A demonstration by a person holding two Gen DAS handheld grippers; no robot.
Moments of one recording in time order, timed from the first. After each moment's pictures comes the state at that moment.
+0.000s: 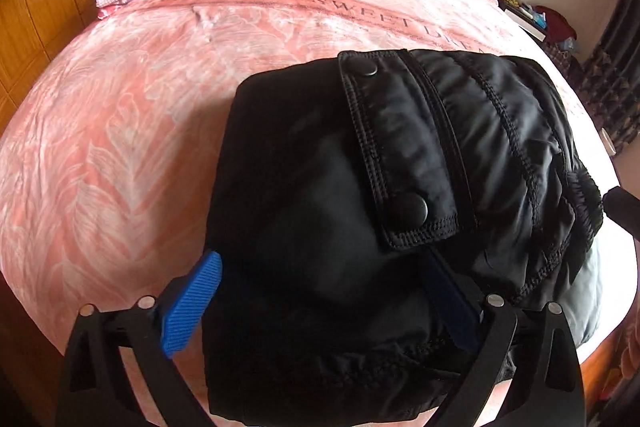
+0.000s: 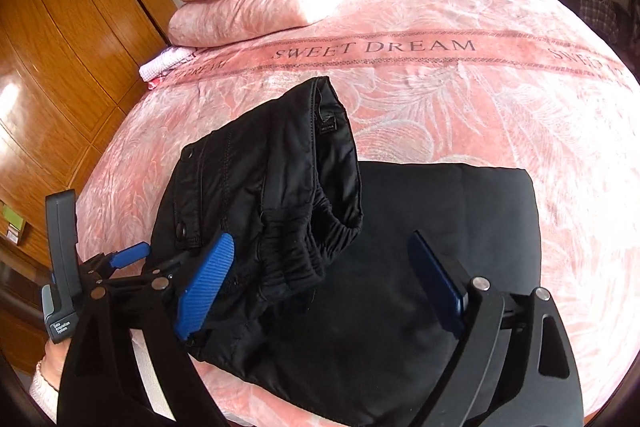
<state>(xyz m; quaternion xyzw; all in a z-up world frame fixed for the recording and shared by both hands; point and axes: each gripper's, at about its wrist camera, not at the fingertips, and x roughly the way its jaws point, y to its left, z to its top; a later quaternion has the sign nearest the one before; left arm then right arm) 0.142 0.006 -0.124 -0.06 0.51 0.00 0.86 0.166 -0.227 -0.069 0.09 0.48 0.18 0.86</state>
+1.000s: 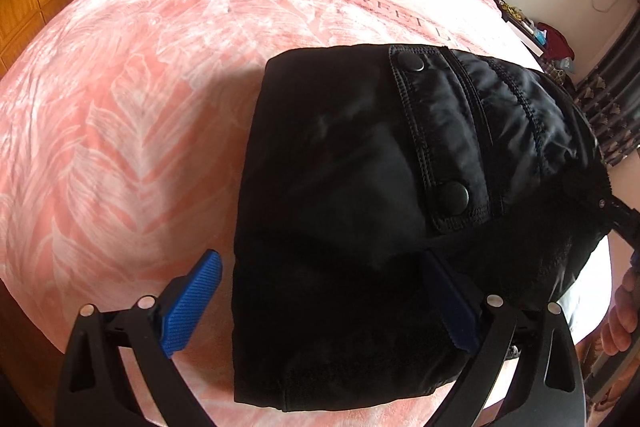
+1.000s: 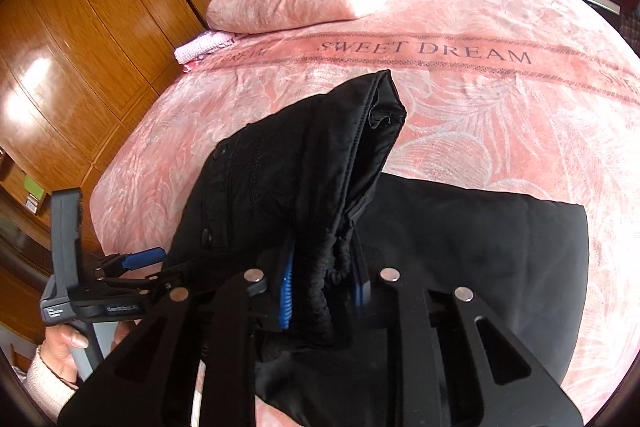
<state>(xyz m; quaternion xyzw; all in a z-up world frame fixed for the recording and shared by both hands) 0.121 0.035 -0.123 -0.11 0.53 -0.02 0.84 0.178 -0.200 -0.065 0.08 0.46 0.25 0.85</state>
